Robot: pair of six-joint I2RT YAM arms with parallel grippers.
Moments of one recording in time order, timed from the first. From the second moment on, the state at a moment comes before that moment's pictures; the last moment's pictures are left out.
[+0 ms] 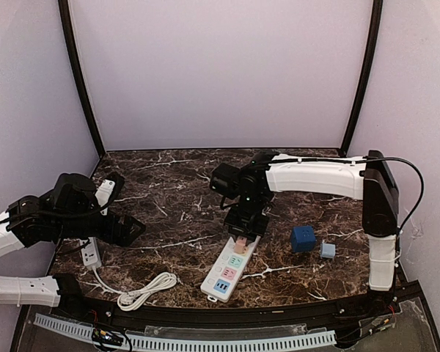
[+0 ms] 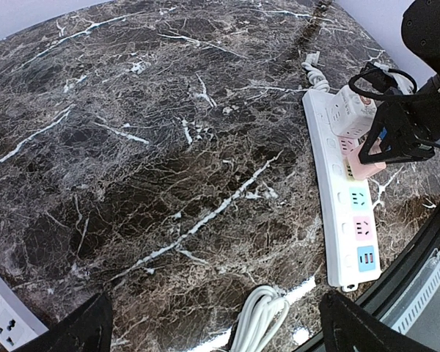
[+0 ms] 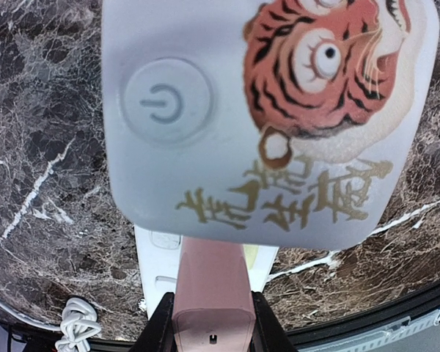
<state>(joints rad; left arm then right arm) -0.86 0.74 0.78 -0.79 -0.17 -0.43 1.02 2.03 1.71 -1.17 -0.05 1.38</state>
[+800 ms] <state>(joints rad) -0.86 0.74 0.78 -0.79 -0.17 -0.43 1.02 2.08 1.77 -1.22 -0.05 1.36</state>
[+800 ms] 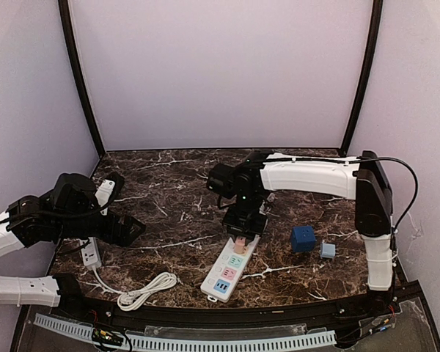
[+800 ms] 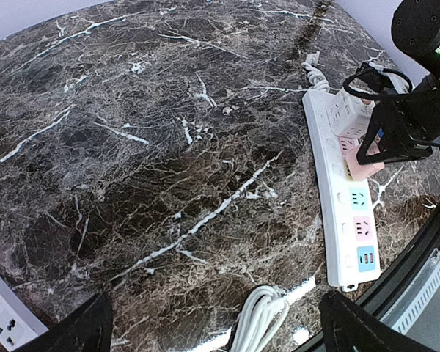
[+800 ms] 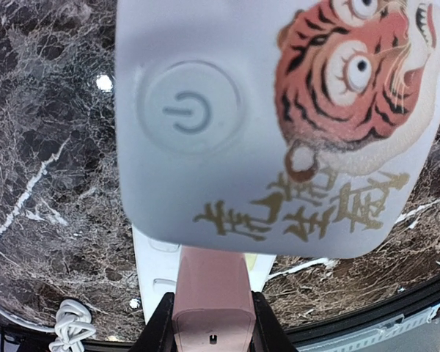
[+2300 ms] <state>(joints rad) -0.86 0.74 0.78 -0.79 -0.18 -0.43 1.03 2.11 1.77 -1.21 -0.06 1.37</state>
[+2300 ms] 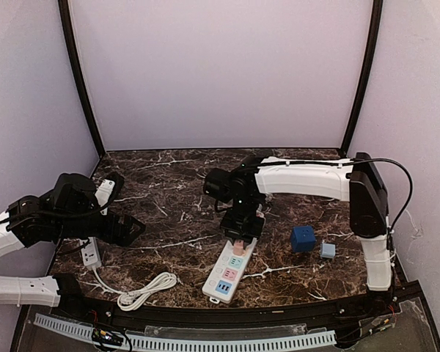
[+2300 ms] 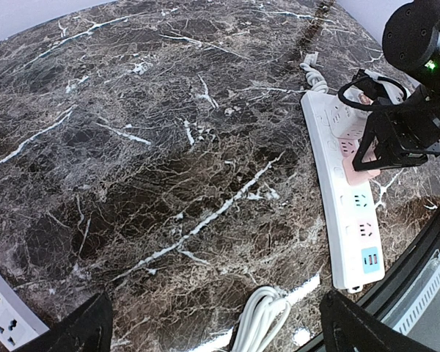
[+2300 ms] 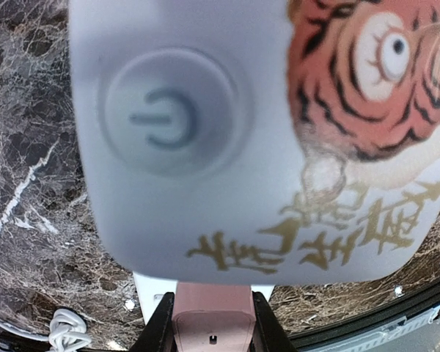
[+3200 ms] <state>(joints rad) -0.86 0.75 0.78 -0.79 -0.18 -0.43 1.03 2.13 1.79 -1.22 -0.07 1.31</state>
